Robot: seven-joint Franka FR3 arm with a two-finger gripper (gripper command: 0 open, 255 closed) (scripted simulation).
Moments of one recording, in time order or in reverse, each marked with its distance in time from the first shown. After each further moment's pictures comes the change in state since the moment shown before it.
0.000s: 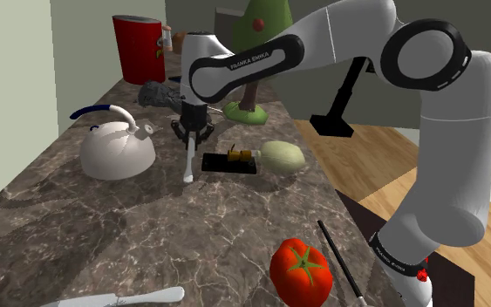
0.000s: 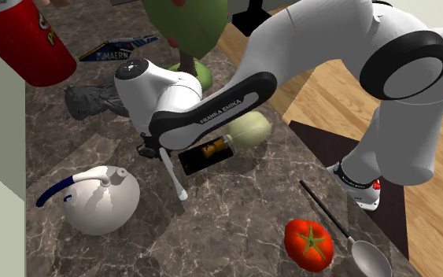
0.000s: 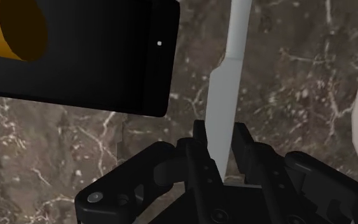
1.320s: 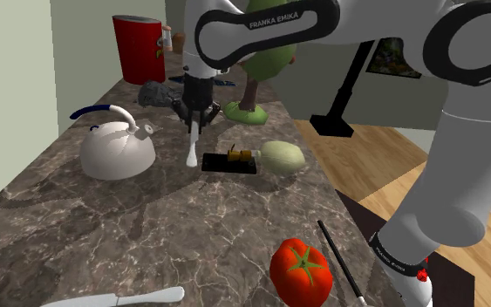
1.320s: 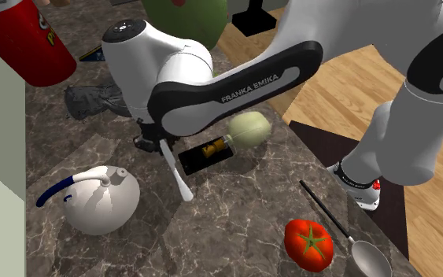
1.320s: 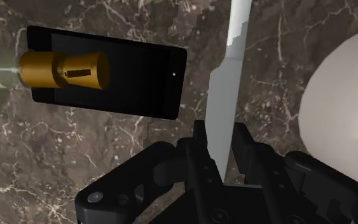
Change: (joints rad) arm 0.002 -0.172 0.031 -0.016 0.047 -0.150 0.018
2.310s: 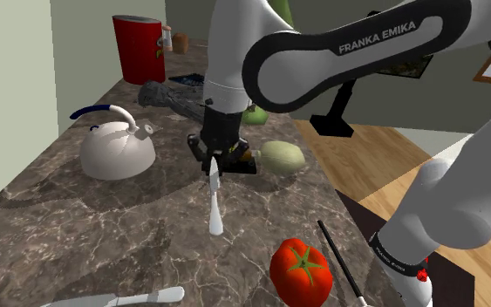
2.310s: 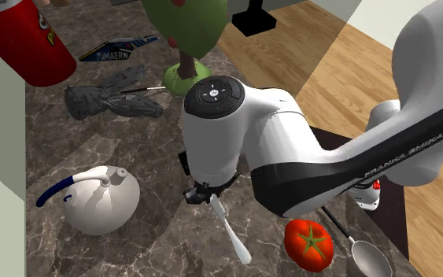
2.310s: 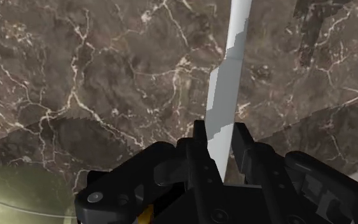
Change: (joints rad) arm 0.099 -0.398 0.112 -0.482 0.144 0.115 0.159
